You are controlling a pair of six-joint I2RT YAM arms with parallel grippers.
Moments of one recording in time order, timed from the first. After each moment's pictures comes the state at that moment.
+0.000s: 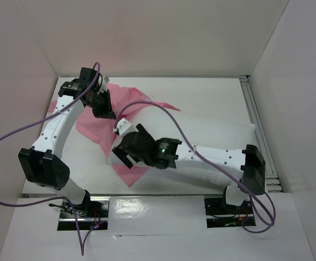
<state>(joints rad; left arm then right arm) -0.18 1.57 1.64 -1.11 0.24 -0.38 1.23 1.62 1.46 -0.56 0.47 0.25</state>
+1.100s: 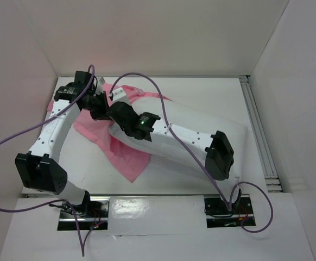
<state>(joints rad) -0.13 1.51 1.54 -1.06 0.30 -0.40 1.08 1.96 1.84 -0.52 0.60 0.25</state>
